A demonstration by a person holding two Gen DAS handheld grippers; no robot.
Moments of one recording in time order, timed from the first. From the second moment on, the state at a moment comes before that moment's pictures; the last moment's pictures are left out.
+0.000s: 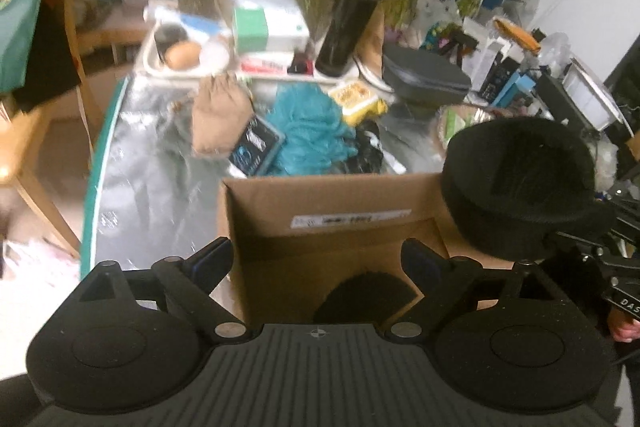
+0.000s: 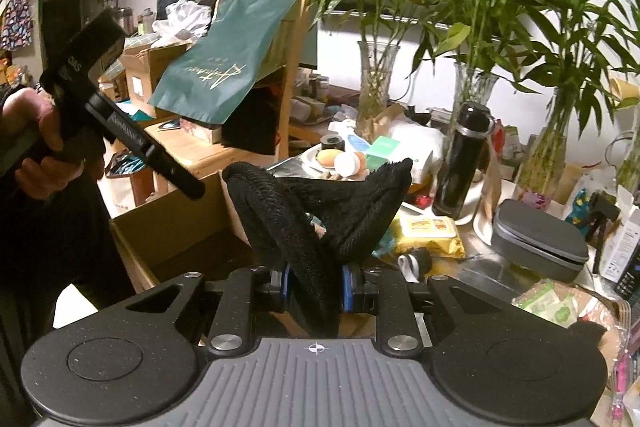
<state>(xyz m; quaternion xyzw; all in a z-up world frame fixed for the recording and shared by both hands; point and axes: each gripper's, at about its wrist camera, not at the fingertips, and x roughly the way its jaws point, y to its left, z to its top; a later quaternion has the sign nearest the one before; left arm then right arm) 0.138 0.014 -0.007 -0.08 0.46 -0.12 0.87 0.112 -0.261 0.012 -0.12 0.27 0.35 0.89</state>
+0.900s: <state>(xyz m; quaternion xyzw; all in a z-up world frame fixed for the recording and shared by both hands) 0.117 0.050 -0.005 -0.08 0.44 -0.08 0.89 0.108 -0.210 -0.015 -0.19 0.30 0.40 0.84</state>
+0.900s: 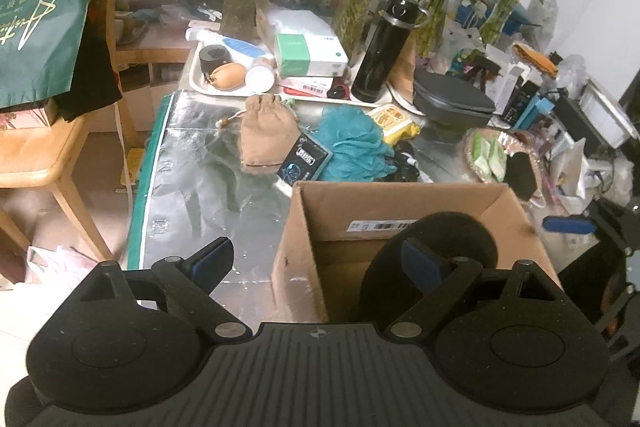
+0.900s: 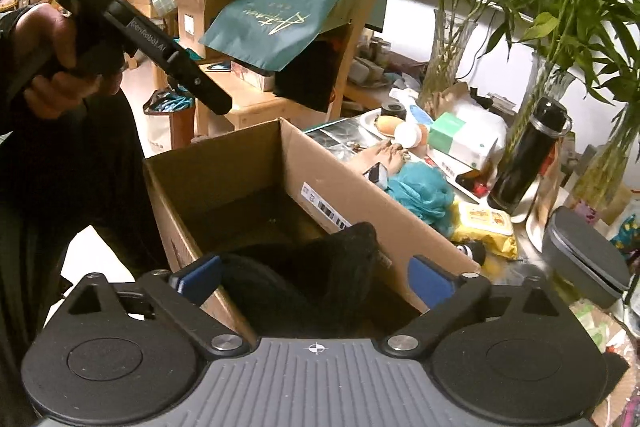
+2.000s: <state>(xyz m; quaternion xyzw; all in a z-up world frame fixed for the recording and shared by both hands) 0.131 0.042 -0.022 -0.09 0.43 -0.09 0.89 0.168 -0.237 -0.019 -0.09 0.38 0.24 0.89</state>
